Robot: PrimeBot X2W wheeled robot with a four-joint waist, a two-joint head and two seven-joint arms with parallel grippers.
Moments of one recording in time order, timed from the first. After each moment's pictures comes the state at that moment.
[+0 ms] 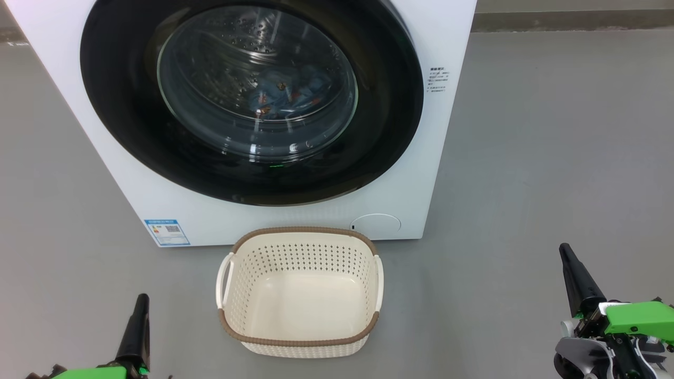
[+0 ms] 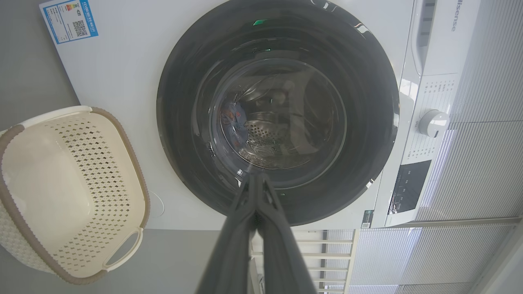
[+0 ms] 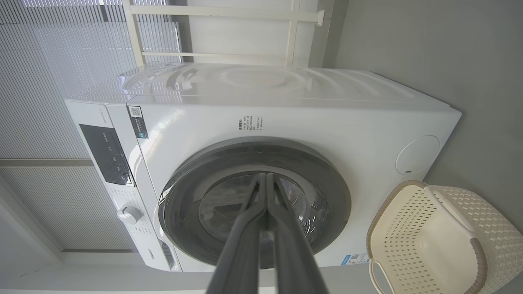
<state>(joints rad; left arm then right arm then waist) -0.07 0.04 0.08 0.26 -1.60 -0.12 0.11 -0.09 -0.05 -0.12 0.27 1.61 0.13 0.10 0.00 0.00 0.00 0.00</state>
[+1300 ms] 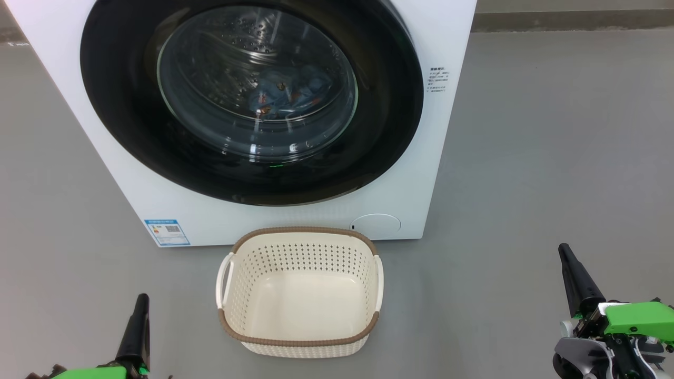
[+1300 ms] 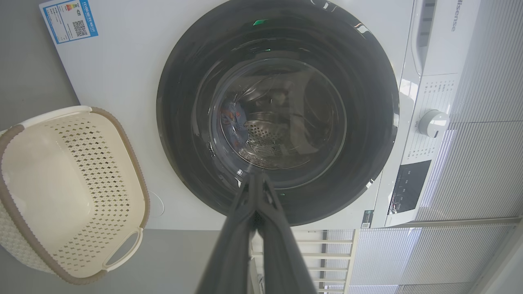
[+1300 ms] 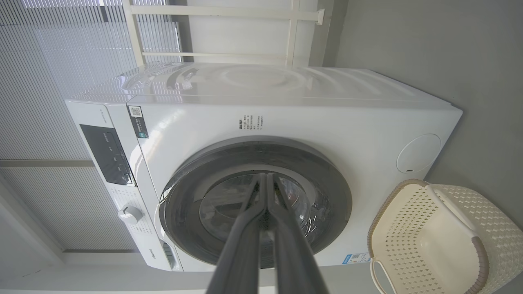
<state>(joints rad) -0.07 0.04 0.08 0.26 -1.60 -0.12 0.11 -0.09 -0.05 -0.13 0.27 1.61 0.13 0.10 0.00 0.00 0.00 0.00</state>
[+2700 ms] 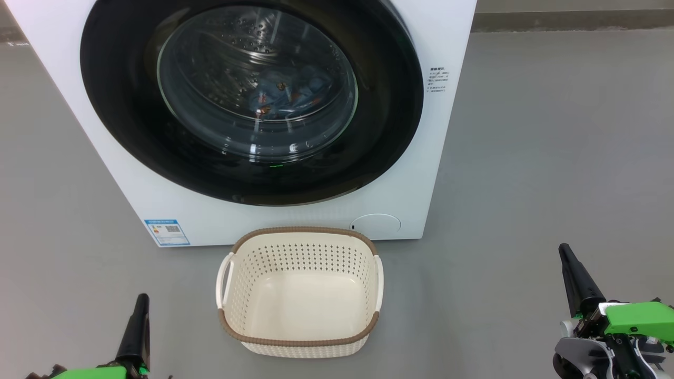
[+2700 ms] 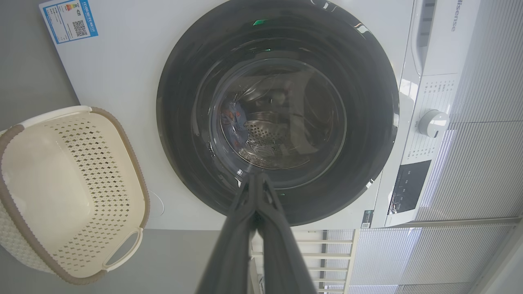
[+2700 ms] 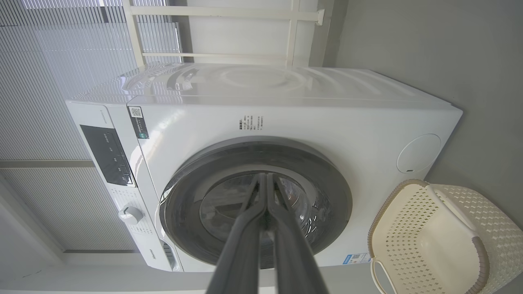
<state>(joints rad) -0.07 0.04 0.08 0.26 -1.60 -0.12 0.11 -0.09 -0.04 -0.13 0.27 1.61 0.13 0.11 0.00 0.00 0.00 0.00</state>
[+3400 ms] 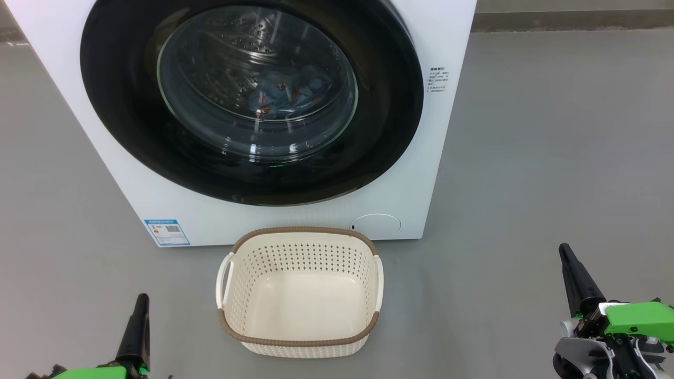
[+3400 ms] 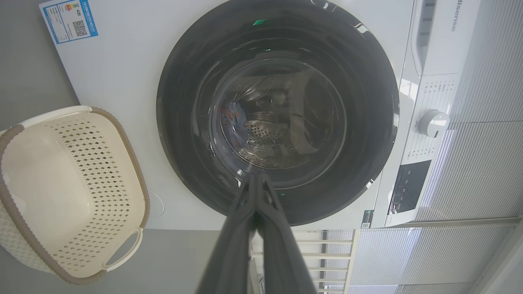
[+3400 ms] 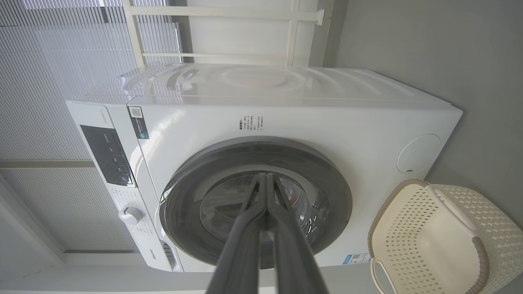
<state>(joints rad) -0.07 0.04 0.08 0.26 -1.60 -0.12 0.11 -0.09 -0.04 -0.13 0.27 1.61 0.13 0.11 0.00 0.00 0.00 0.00</state>
